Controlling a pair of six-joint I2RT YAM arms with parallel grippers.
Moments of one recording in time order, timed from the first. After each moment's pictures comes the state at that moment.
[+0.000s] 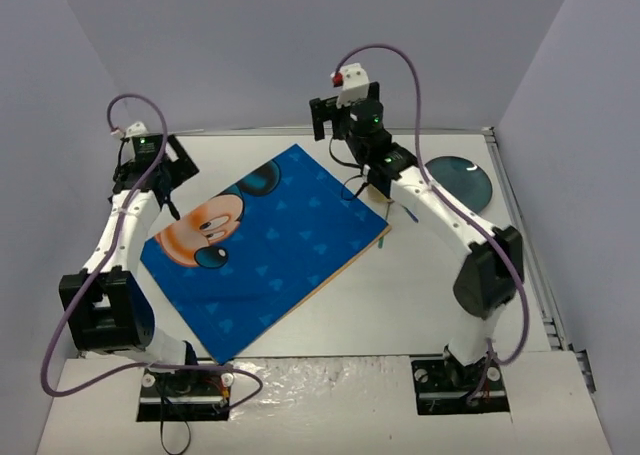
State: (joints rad) left arm 0.06 1.50 1.29 -0.45 -0.22 -0.48; right arm 0.57 1.78 1.64 0.04 0.28 -0.04
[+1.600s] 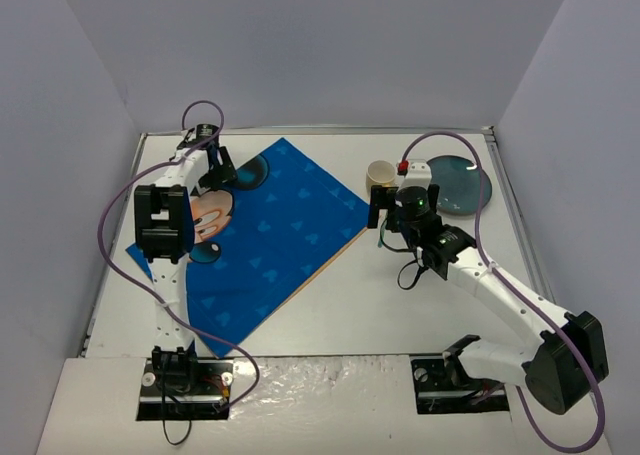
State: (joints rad) left arm -0.04 2.31 1.91 -0.69 -0.22 -0.45; right arm 0.54 1.16 0.83 -0.20 0.39 0.31
